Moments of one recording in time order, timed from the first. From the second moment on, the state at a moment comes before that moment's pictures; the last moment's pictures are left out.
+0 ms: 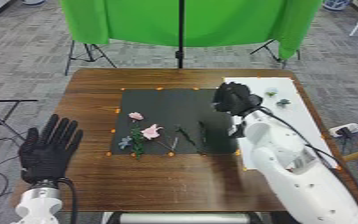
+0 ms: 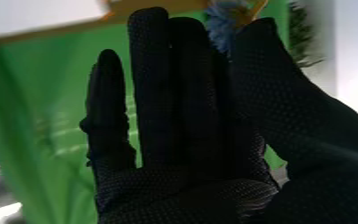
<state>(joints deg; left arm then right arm) 126.9 -65.3 -95.6 -119.6 3.5 7.3 22.7 -80.9 -61.3 62.9 -104.7 -137.8 -8.7 17.9</state>
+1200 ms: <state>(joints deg) 125.8 -65.1 -95.4 -118.9 2.9 7.0 21.1 -83.3 -70.0 55.4 -104.3 -143.3 -15.1 18.5</state>
